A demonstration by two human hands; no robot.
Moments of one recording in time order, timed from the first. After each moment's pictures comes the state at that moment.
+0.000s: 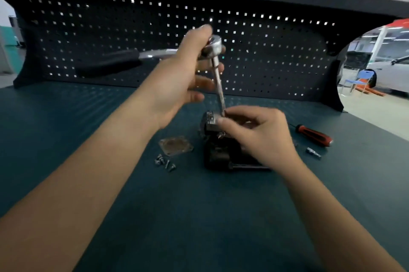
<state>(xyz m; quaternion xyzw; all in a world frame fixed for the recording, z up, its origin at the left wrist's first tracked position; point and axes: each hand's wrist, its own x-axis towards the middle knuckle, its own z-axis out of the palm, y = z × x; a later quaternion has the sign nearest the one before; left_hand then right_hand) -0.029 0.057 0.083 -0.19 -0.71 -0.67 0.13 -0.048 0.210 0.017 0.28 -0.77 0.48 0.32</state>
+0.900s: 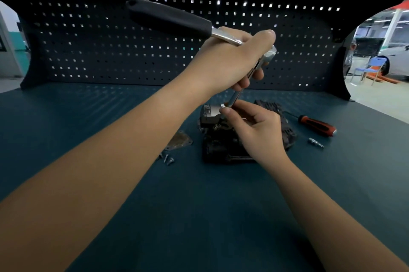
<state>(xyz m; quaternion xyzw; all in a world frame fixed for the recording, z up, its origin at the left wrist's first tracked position) -0.034 0.116 0.101 -0.23 -0.81 -0.51 0.18 -0.070 0.216 -0.010 0.28 -0.73 0.53 0.34</state>
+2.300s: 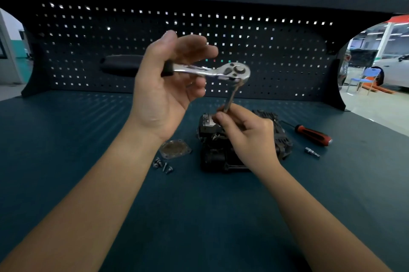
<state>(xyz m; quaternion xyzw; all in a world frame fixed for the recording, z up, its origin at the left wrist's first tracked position) -0.016 0.070 0.071 -0.32 -0.49 -0.80 0.15 -0.066 0.209 -0.002 0.33 -0.71 0.45 0.43</state>
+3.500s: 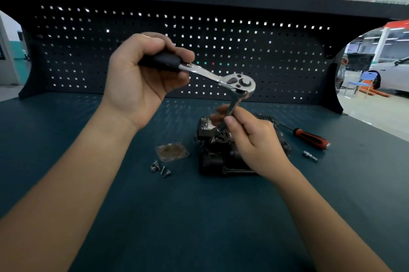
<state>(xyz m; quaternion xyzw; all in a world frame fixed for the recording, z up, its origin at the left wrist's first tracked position) -0.014 0.051 0.090 -0.26 -0.51 -0.80 0.20 -0.055 0.226 0.010 0.39 -0.76 0.40 0.32</state>
